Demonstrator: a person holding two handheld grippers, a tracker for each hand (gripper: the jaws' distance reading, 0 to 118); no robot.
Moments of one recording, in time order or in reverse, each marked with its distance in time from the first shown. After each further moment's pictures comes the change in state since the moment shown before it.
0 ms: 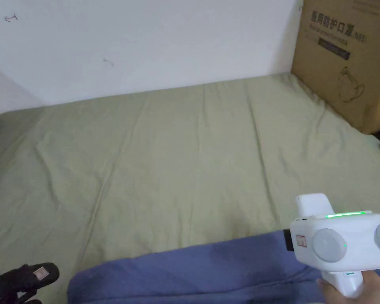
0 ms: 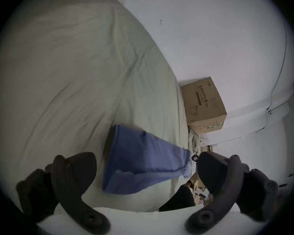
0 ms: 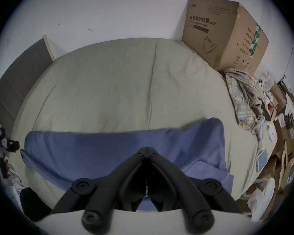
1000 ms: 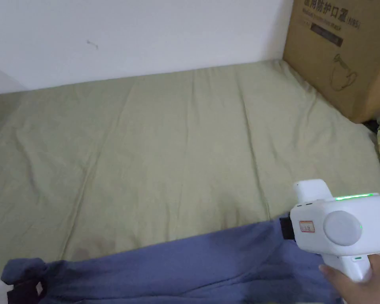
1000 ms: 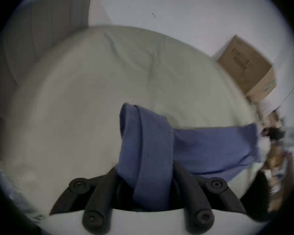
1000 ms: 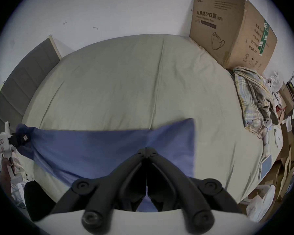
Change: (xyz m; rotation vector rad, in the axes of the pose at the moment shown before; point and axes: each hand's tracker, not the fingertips) left arm 0.061 -0.027 -0.035 0.053 0.675 -0.524; right arm 0.021 0.009 0.001 -0.038 0.090 0.022
